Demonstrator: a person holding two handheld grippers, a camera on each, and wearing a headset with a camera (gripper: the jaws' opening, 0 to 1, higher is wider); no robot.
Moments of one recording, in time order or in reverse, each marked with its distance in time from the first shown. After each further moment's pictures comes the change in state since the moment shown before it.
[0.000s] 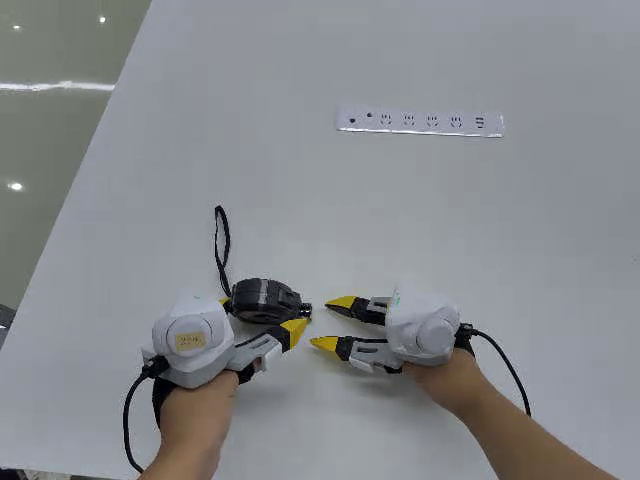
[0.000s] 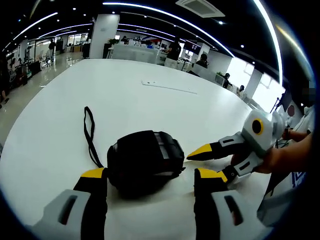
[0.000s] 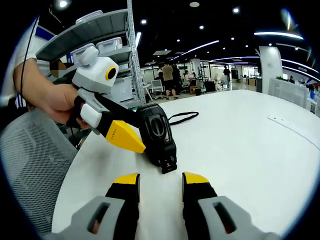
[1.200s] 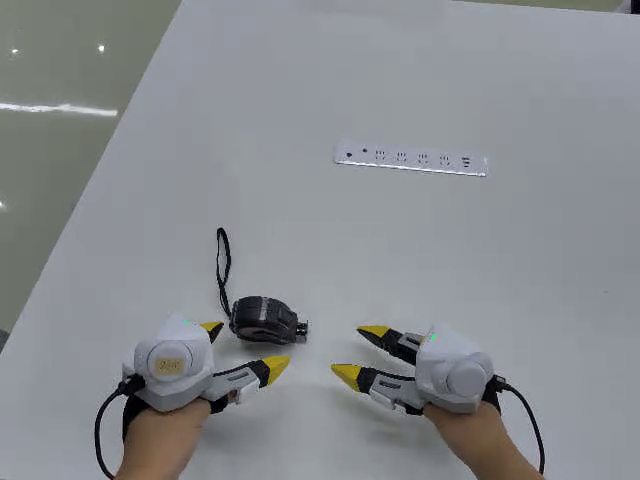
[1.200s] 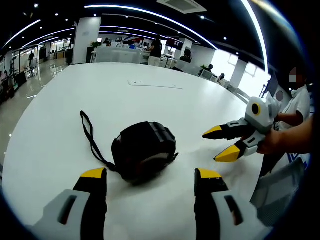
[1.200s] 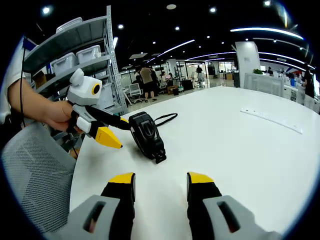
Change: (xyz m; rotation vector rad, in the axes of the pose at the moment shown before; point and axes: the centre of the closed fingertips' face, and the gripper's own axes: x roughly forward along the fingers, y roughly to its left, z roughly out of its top) left arm -0.027 0.000 -0.007 0.112 0.009 -0.109; right arm -0.056 -0.001 0.002 0.105 -0.015 -0.181
